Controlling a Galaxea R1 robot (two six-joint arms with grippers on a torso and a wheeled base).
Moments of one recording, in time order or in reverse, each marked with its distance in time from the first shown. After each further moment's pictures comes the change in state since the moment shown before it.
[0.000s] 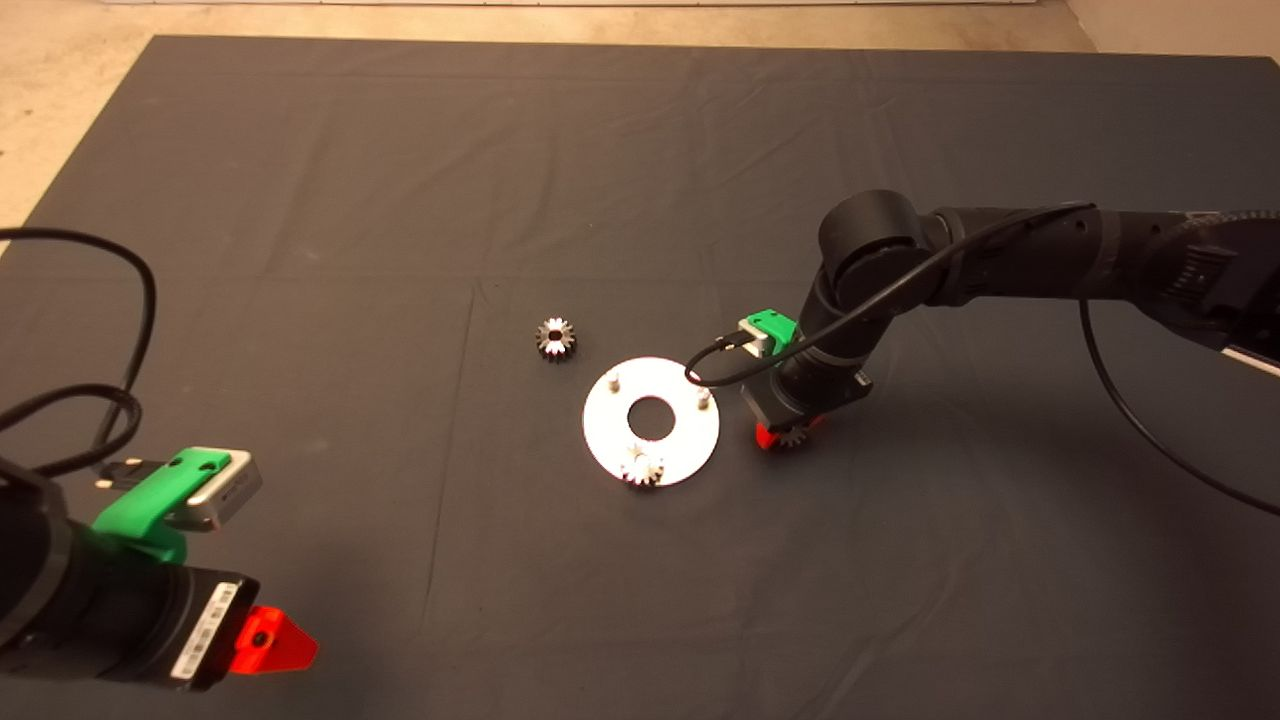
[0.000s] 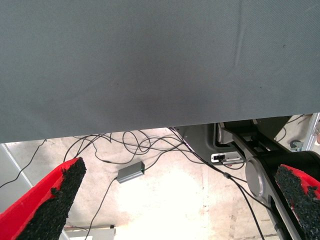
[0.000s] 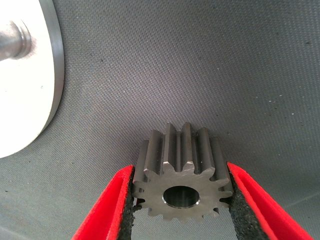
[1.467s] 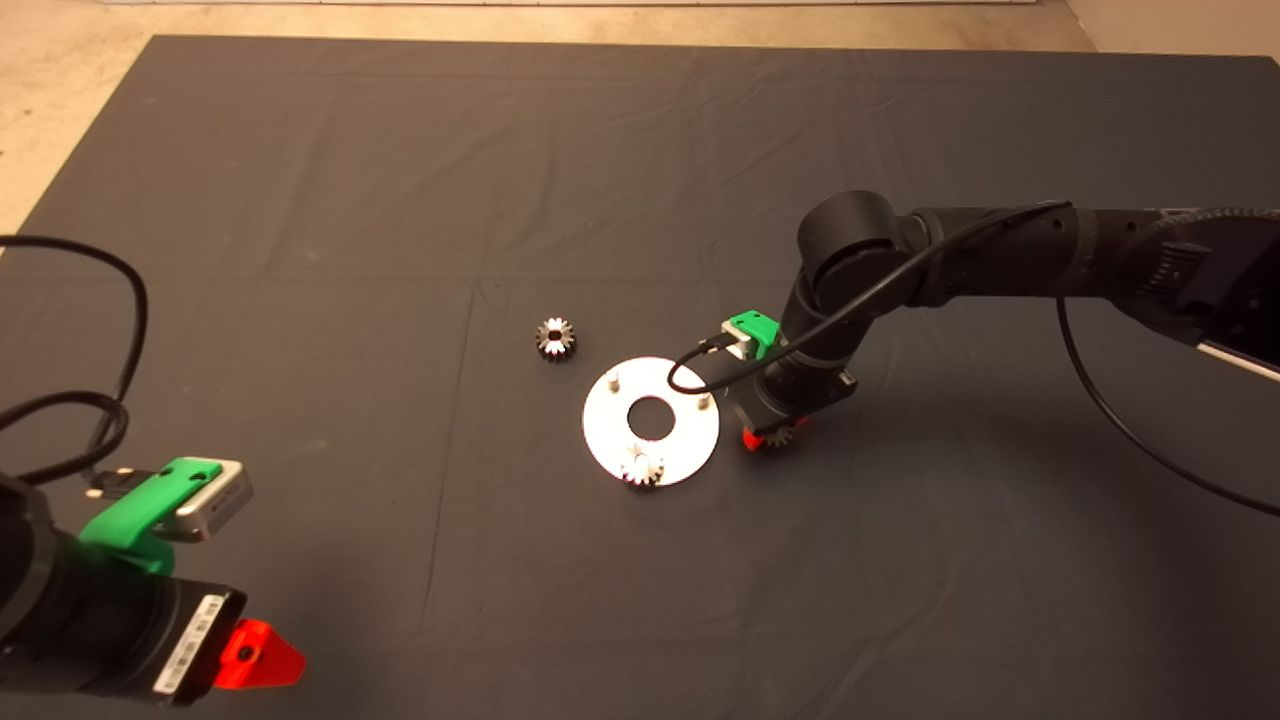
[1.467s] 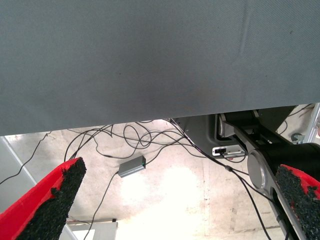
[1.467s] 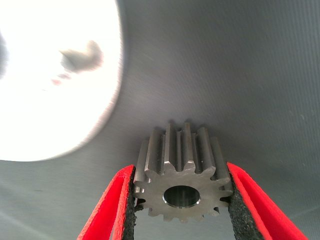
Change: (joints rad) left arm 0.000 -0.022 0.000 -0.028 0.000 0.030; right arm 0.011 0.053 -0.006 -0.003 -0.009 0.001
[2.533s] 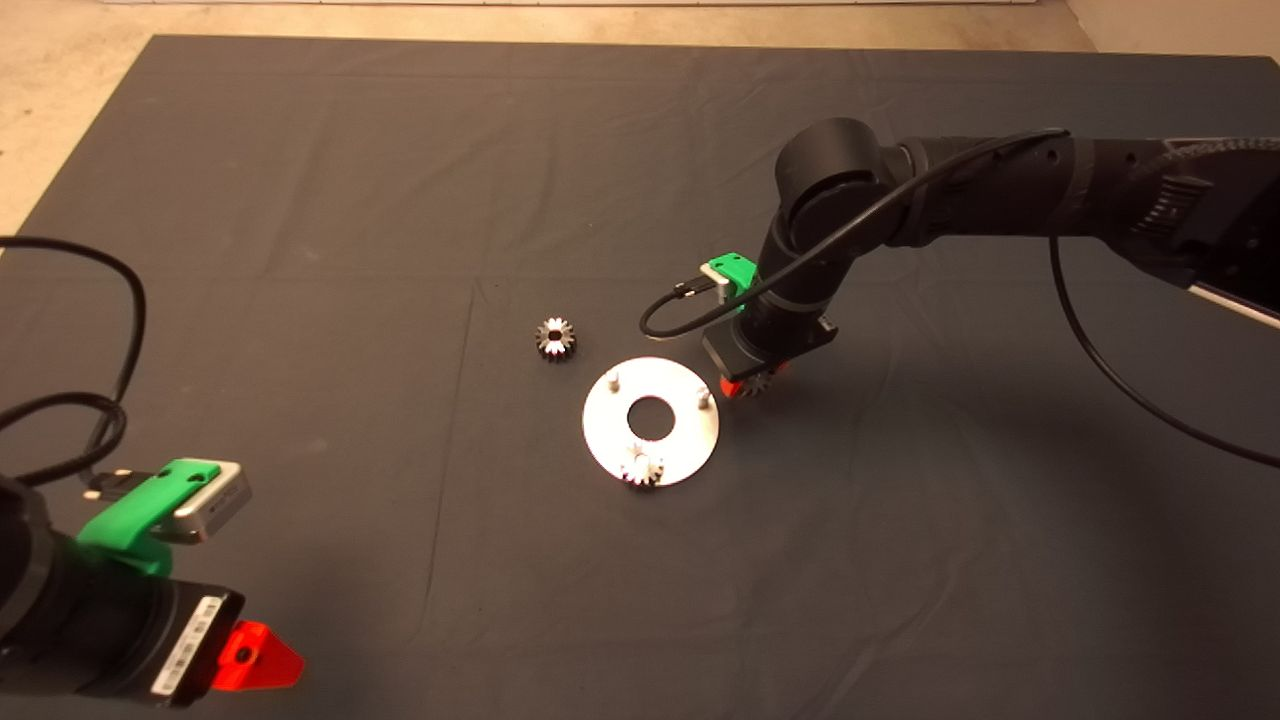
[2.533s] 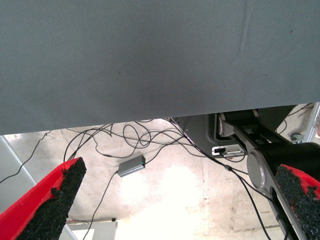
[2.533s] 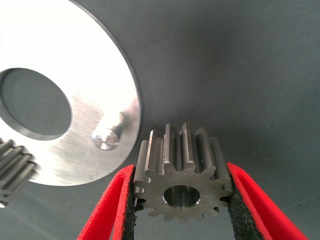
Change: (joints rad) left arm 0.000 -0.002 0.000 -0.003 0.000 0.000; right arm 0.090 0.059 -0.061 0.004 0.002 0.004
